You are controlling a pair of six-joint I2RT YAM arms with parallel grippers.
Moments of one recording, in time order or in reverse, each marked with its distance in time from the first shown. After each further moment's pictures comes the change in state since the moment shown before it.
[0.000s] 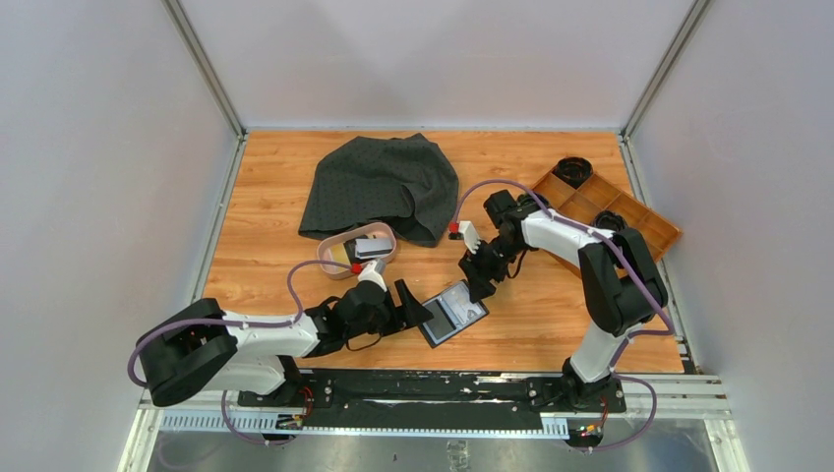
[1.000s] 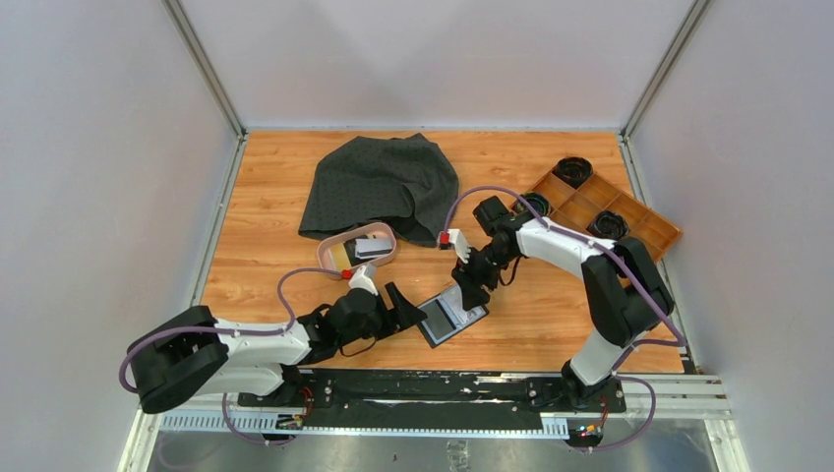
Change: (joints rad) left arm -0.011 -0.059 -0.070 0.049 -0.049 -0.042; right arm 0.090 -0.067 -0.039 0.030 -0.039 -0.038
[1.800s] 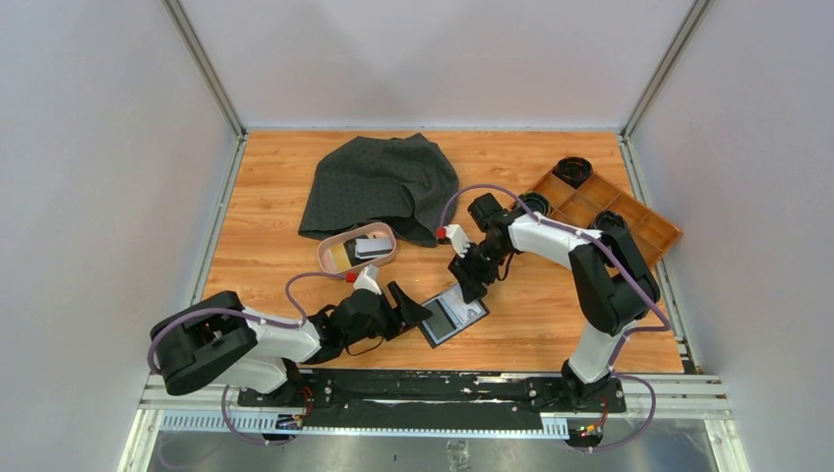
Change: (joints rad) left arm -0.004 0.145 -0.023 0.213 0.014 -0.123; right arm 0.000 0.089 0.047 0.034 0.156 0.125
